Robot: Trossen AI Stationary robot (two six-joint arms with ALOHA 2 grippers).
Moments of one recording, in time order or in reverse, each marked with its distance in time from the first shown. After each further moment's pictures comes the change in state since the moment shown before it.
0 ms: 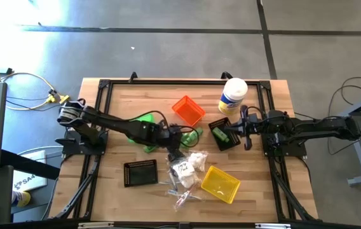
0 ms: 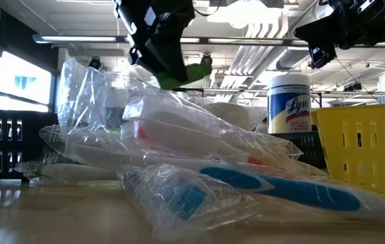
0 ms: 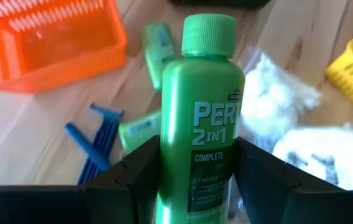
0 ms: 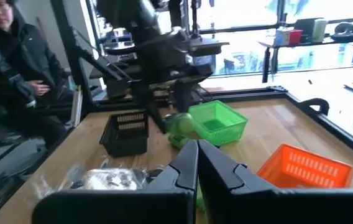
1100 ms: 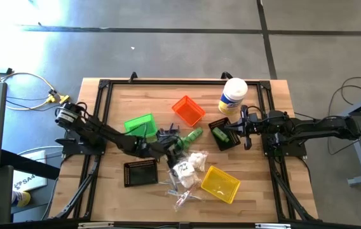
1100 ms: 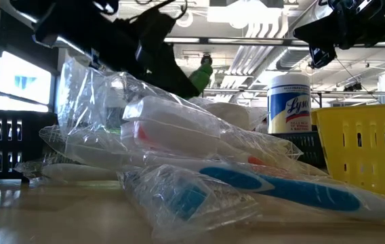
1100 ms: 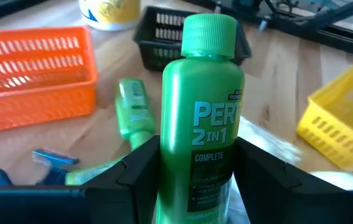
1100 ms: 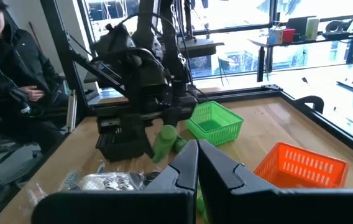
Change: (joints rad) left arm -0.093 -0.017 -0.535 1.019 -0.203 0.087; right arm 0.010 0.000 0.000 0.000 0.023 0.025
